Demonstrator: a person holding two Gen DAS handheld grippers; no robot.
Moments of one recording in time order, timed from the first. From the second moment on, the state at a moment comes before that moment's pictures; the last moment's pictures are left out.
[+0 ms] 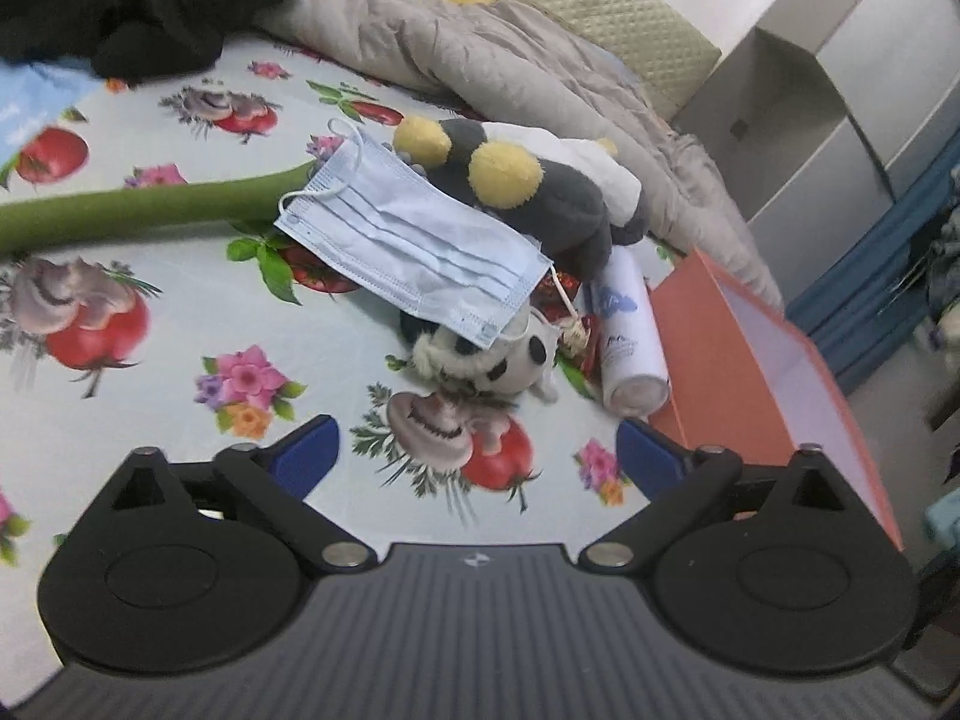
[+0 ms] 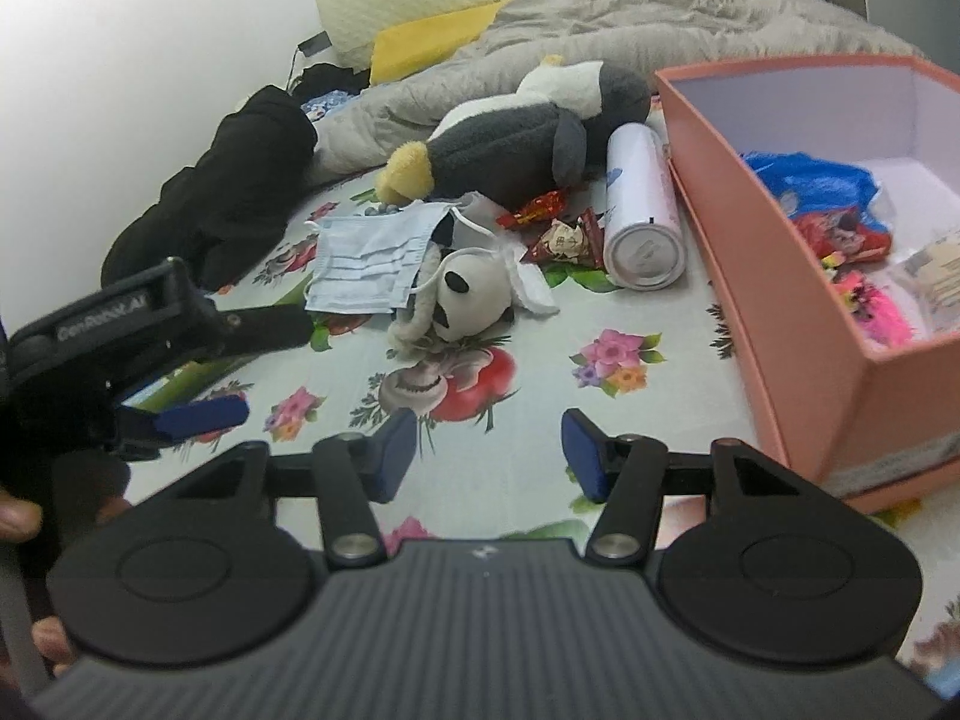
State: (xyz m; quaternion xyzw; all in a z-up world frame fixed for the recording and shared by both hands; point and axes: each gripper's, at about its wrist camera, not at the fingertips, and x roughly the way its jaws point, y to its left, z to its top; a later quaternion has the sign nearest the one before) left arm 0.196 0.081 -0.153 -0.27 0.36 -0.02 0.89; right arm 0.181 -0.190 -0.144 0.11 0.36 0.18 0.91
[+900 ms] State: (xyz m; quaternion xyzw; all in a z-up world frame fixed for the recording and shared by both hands) left arm 0.295 0.130 -0.234 -0.51 0.34 -0.05 0.79; right arm 0.311 -0.161 -0.193 0.26 0.41 0.19 0.86
